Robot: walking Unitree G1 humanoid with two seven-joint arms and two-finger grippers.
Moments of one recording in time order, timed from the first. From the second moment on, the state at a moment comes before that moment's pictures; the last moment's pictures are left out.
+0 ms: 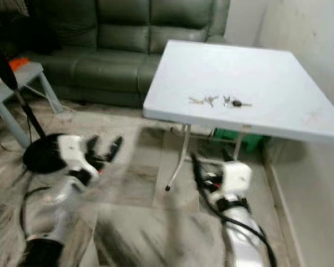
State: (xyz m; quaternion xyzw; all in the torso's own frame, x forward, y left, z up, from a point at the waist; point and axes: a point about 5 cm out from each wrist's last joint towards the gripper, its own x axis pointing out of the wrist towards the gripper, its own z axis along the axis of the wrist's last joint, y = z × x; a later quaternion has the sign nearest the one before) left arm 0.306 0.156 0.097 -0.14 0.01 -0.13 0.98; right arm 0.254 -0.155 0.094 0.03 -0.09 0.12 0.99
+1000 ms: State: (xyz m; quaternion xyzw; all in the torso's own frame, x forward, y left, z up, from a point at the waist) left arm 0.309 0.151 0.097 -0.14 0.01 -0.14 0.98; right arm 0.255 -0.158 0.090 0.03 -0.08 0.12 0.99
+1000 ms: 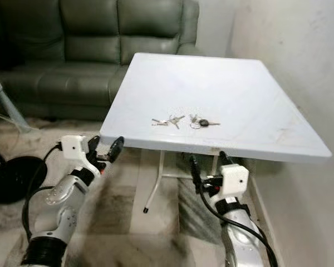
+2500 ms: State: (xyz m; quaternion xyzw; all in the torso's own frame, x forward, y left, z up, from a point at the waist) left arm 0.307 0.128 0.093 -0.15 0.01 -0.15 0.98; right arm 0.270 -0.175 0.103 -0.02 -0.08 0.15 0.98
